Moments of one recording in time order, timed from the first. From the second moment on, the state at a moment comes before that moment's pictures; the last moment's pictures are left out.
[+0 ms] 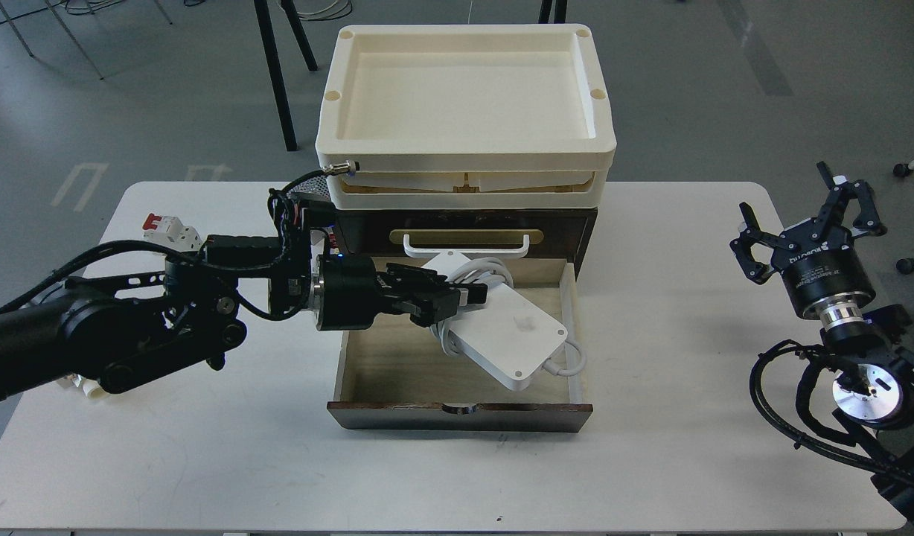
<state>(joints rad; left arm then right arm) -0.93 0.49 -0.14 -1.26 1.42 -0.16 -0.49 0.31 -0.48 0.97 1.03 -0.01 0.31 0.47</state>
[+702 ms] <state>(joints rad) -0.84 0.34 -0.14 -1.03 1.41 -0.06 -0.49 0.31 -0.48 0.97 1.03 -0.01 0.31 0.47</state>
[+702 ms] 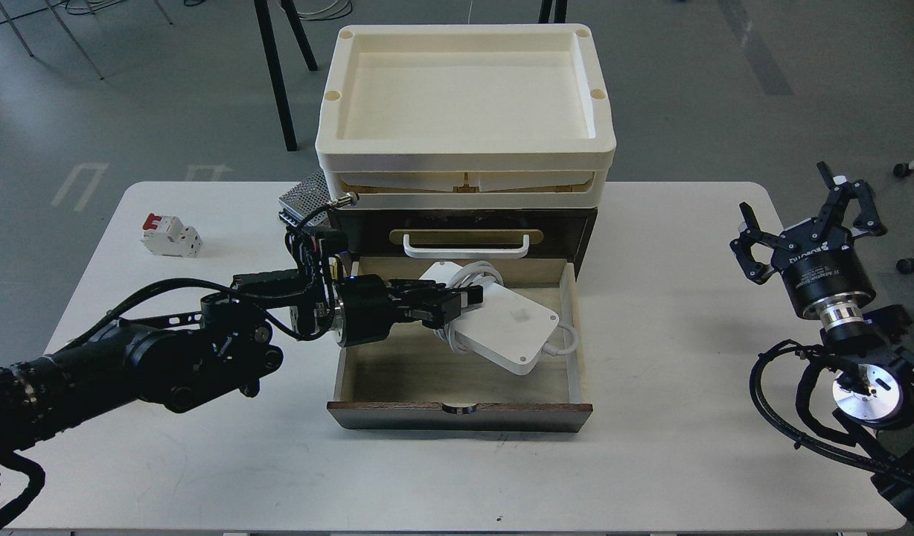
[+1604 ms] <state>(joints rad) -0.75 0.28 -0.14 -0.89 1.41 0.00 -0.49 0.31 -0.48 0.97 1.03 -0.01 0.31 0.47</state>
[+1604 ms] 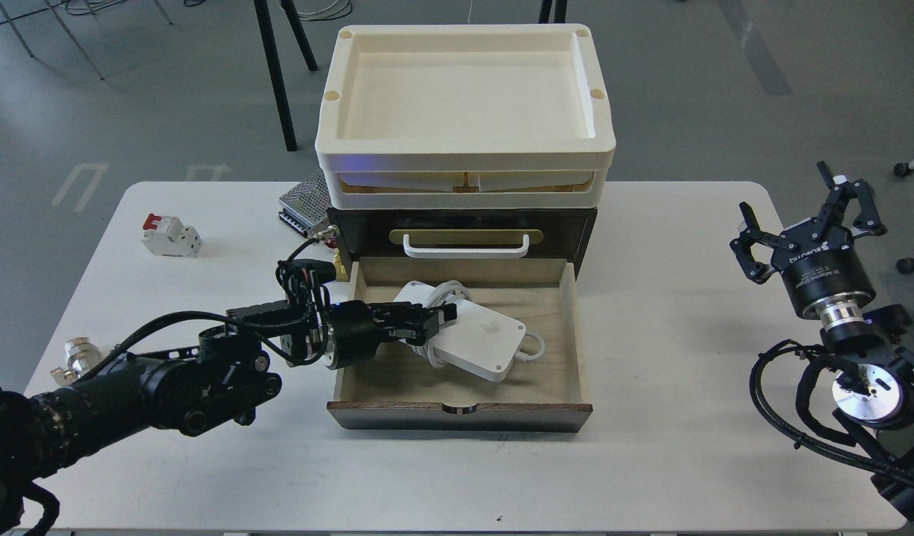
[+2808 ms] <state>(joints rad) -0.74 0.41 -0.16 -1.12 1.31 0.01 -0.49 0.31 -0.48 0.97 1.02 -0.01 0.31 0.47</state>
